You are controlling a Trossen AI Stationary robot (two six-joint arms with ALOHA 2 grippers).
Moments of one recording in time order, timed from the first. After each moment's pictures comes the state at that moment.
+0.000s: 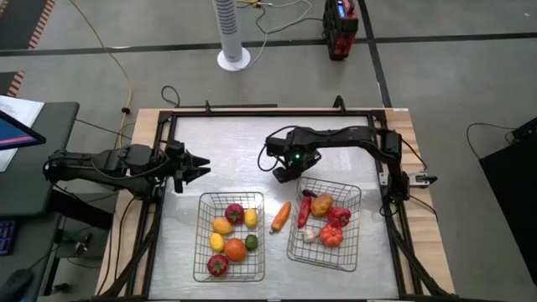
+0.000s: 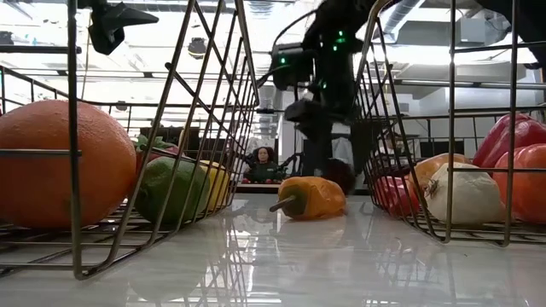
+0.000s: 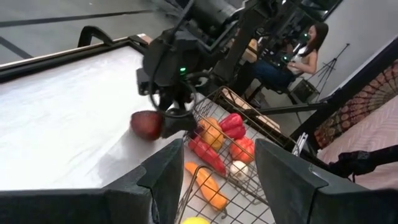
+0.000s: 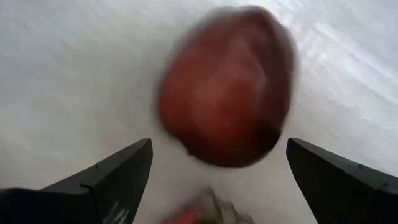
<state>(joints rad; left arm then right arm) -0.09 0.51 0.64 -0.33 -0.22 -0.61 -0.21 2.01 1.57 -1.11 -0.08 0.79</state>
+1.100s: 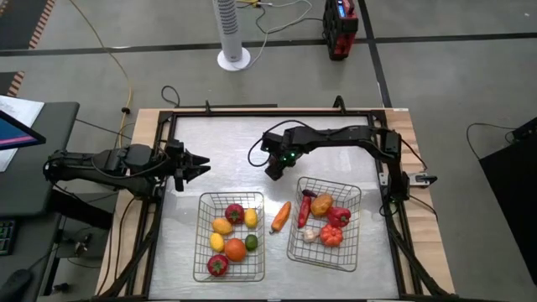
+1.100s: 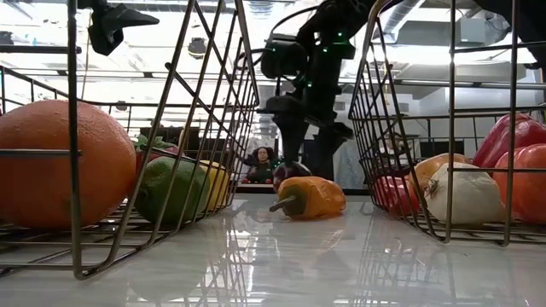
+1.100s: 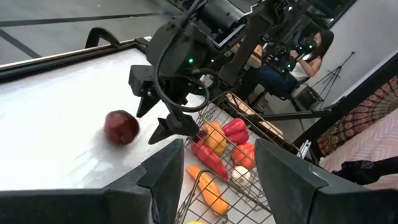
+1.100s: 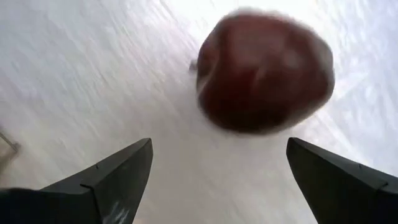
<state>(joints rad) -0.09 0.51 0.64 -0.33 -0.25 -0.64 -0.22 2.02 1.59 -0.88 0.00 0.51</state>
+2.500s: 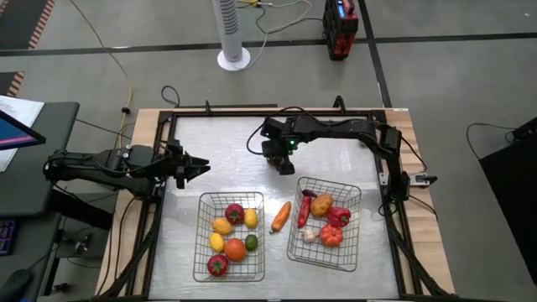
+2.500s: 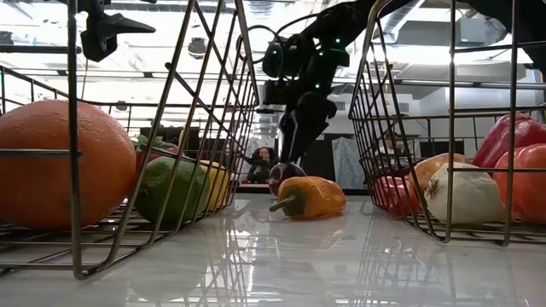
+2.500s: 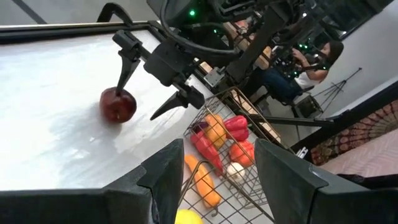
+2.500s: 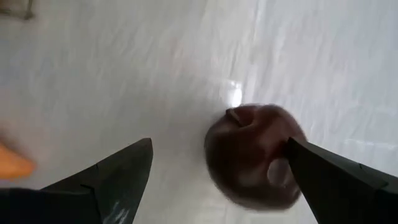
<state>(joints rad) -0.09 0.51 0.64 -0.38 -0.26 -0.79 -0.30 2.03 1.62 -0.79 -0.15 -0.47</state>
